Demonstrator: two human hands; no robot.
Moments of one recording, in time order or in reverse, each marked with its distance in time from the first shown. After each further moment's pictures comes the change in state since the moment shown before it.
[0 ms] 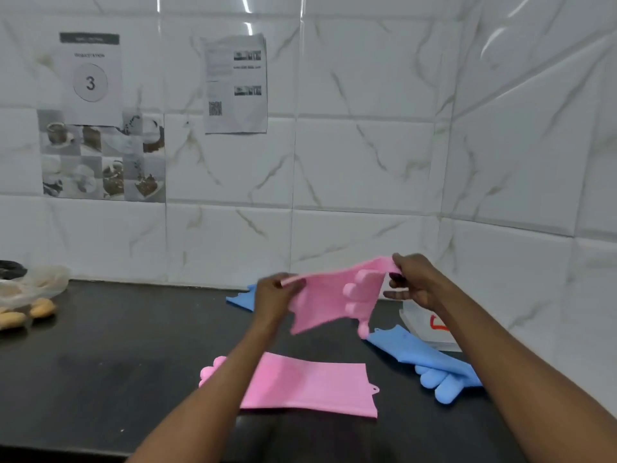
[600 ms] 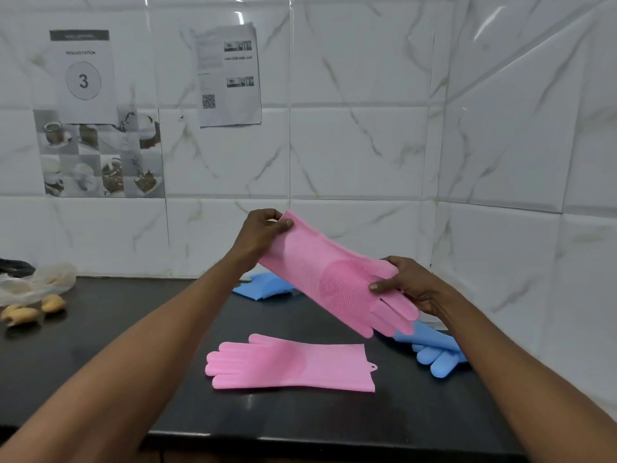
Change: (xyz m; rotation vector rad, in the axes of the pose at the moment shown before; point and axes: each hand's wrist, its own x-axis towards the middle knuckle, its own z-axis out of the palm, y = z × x) left_hand 0.041 0.091 -0.032 0.263 -0.130 0.137; right_hand -0.019 0.036 -0.009 -0.164 -0.207 -0.072
